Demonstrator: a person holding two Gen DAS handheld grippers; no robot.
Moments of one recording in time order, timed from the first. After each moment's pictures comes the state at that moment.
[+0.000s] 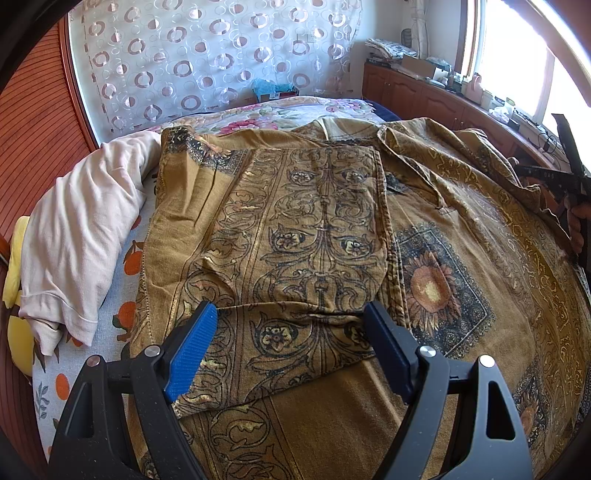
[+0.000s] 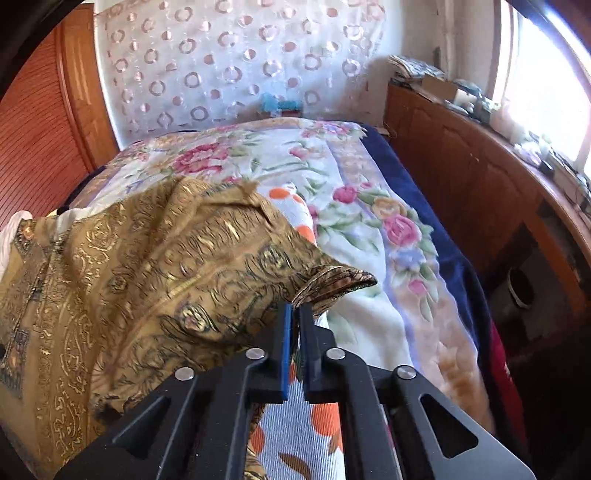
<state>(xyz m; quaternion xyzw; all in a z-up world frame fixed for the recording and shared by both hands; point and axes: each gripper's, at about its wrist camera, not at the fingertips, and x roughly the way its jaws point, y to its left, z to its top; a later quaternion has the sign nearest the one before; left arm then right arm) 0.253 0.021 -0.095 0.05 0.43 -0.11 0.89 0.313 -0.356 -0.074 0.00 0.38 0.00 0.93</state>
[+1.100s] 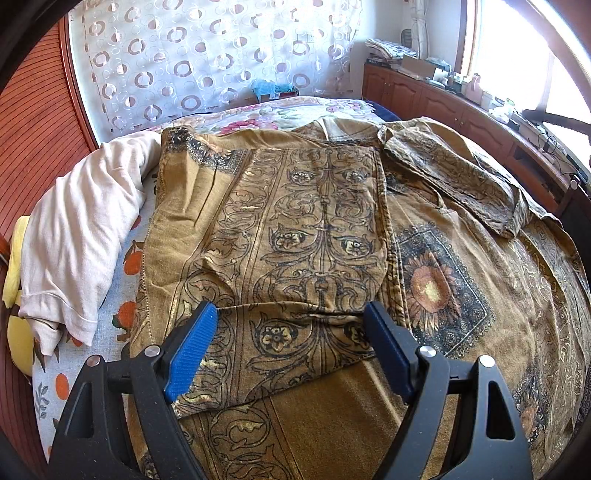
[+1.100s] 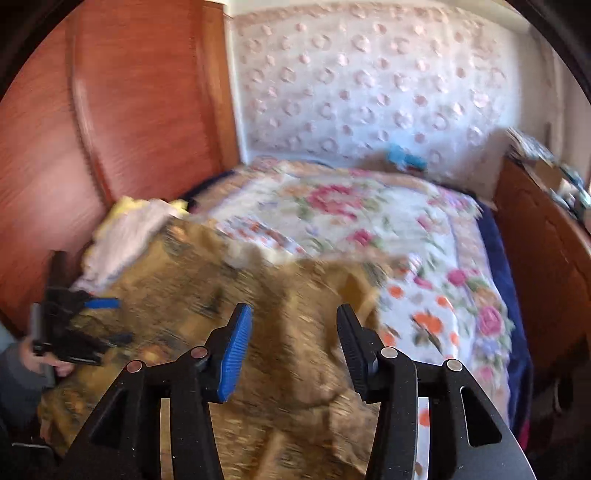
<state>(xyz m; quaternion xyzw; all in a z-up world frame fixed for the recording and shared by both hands) 0.253 0.022 -0.095 0.05 0.43 -0.11 0.89 0.278 -0.250 -0.003 -0.06 0.33 0.18 0.92</state>
